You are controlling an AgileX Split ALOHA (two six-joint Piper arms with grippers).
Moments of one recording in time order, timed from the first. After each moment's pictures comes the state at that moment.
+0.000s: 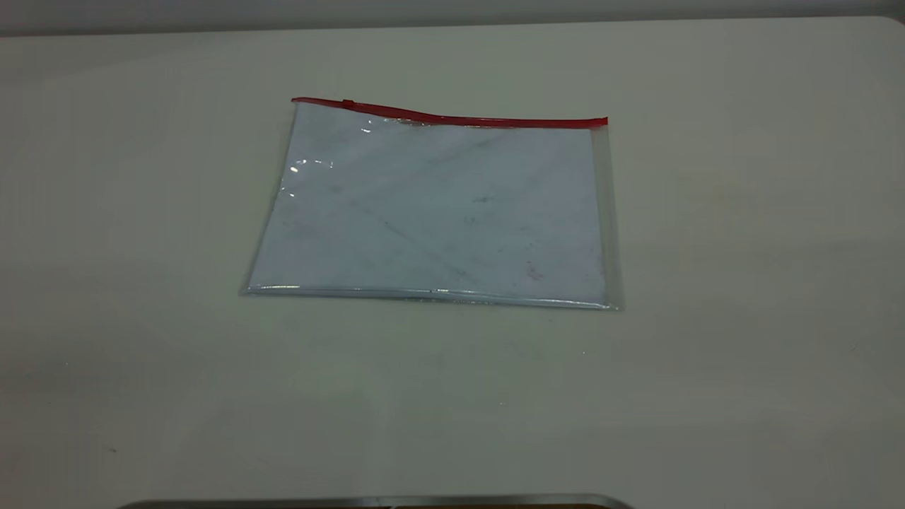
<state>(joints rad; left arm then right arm) 0.06 -0.02 -0.49 -0.13 1.14 0.11 0.10 -0.02 -0.48 0.03 1.13 -0.07</state>
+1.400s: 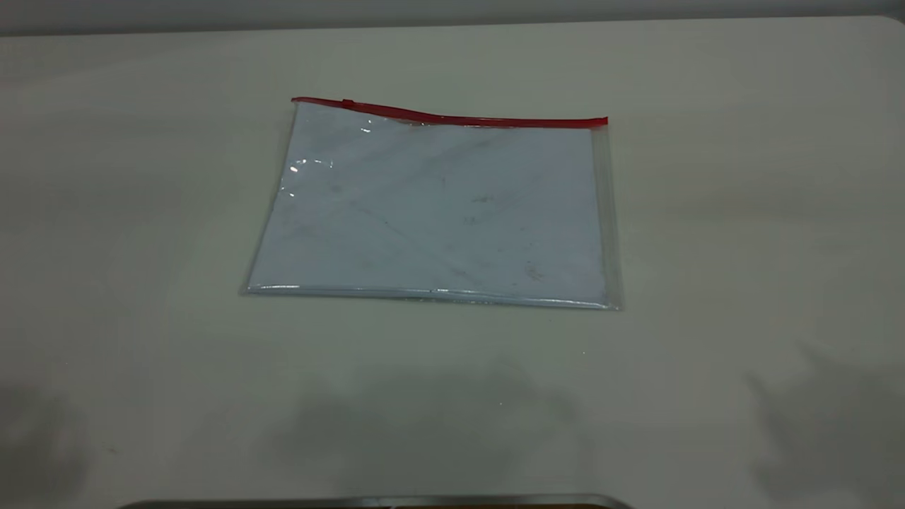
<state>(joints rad) 0.06 0.90 -0.65 -0.22 0.66 0.22 0.13 0.96 -0.51 0.67 0.43 -0.75</state>
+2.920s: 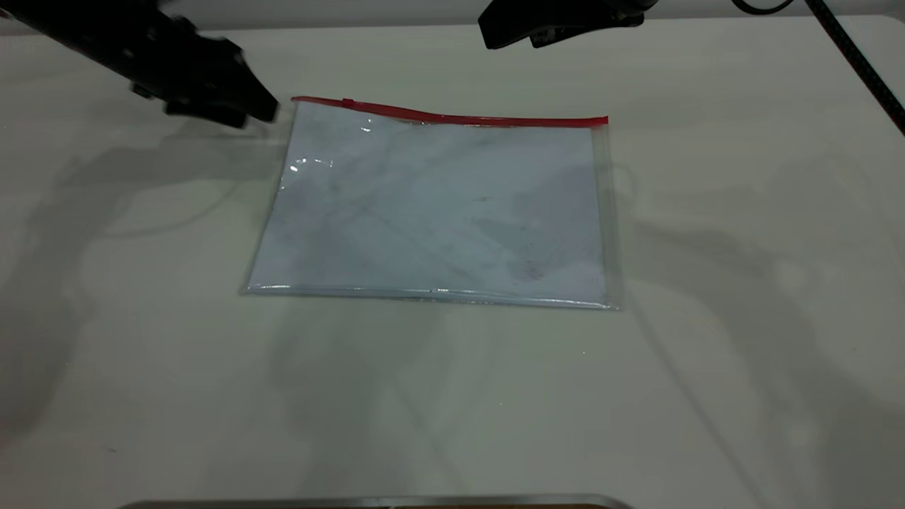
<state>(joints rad) 0.01 2.61 -1.76 -1.00 0.63 1.10 0.33 2.02 -1.13 1.48 0.53 -1.50</state>
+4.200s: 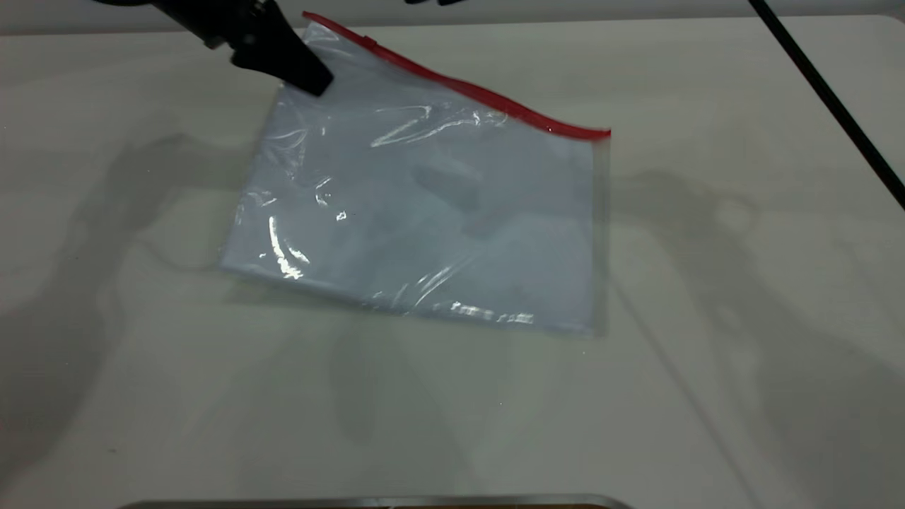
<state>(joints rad) -0.07 2.48 -1.81 -0.86 1.02 1.50 0.33 2.29 -1.56 1.44 0.84 -1.50</state>
